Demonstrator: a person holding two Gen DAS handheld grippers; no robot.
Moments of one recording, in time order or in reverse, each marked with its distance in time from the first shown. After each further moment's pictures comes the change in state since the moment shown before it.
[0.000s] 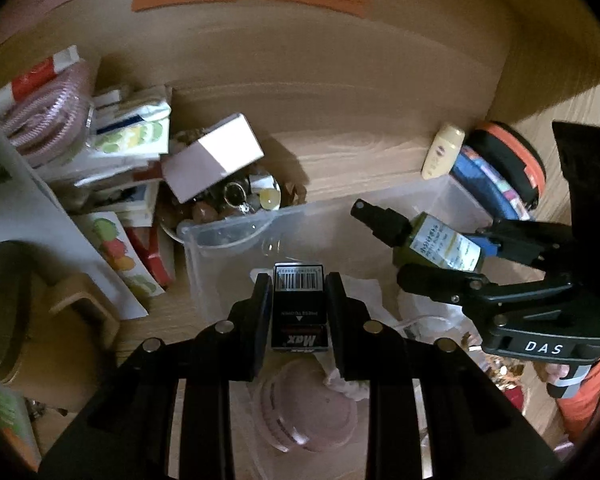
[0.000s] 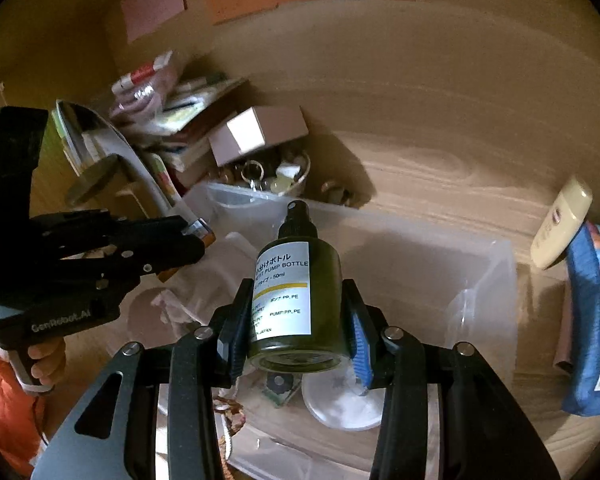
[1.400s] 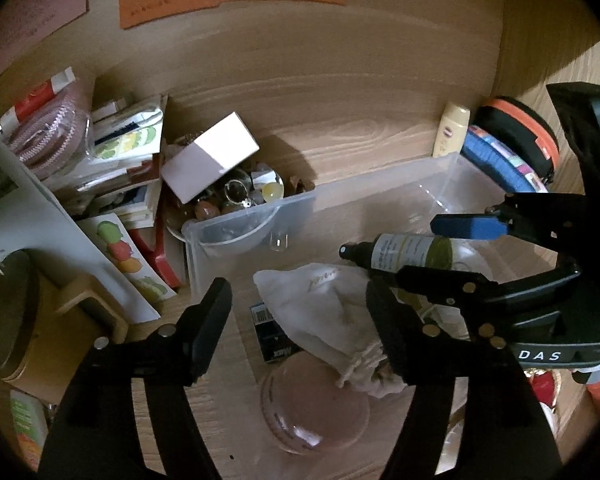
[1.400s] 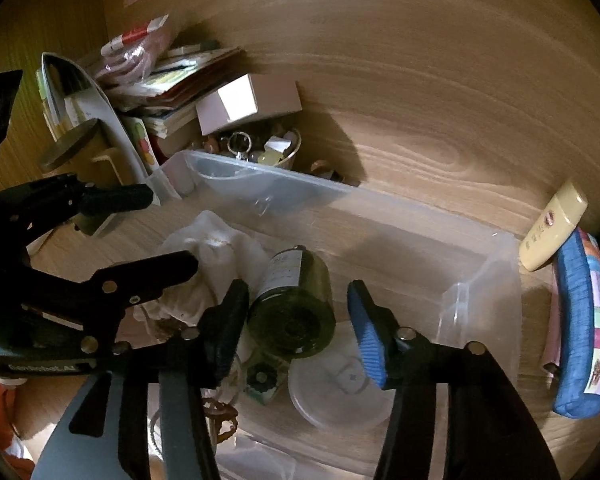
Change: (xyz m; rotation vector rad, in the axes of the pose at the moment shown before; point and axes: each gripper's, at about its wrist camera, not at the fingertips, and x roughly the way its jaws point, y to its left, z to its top) left arm -0.002 -0.009 -0.011 0.079 -0.027 0.085; right arm 0.004 0.006 -0.007 -0.064 0.019 -0.097
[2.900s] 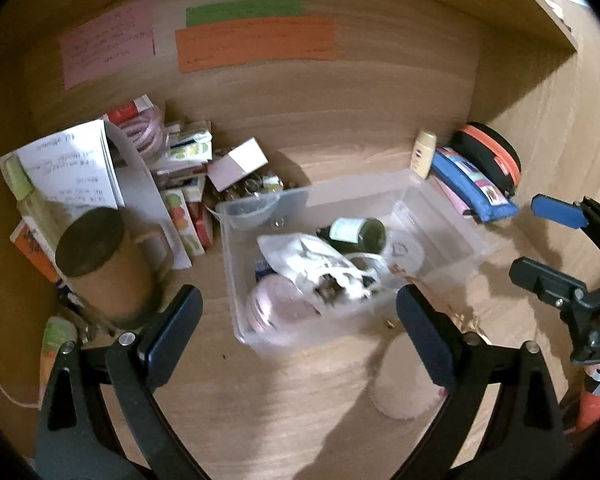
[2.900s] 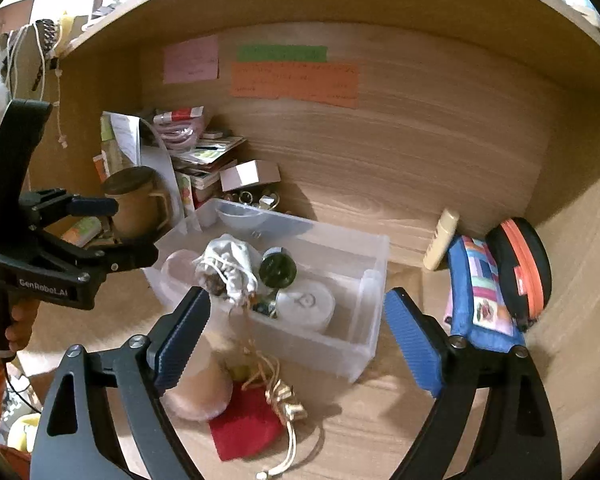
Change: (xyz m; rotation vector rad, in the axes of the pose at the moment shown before) left arm -0.101 -0.029 -0.037 -0.060 -0.056 0.066; right arm -0.153 0.013 -0.070 -0.005 -0.254 -0.124
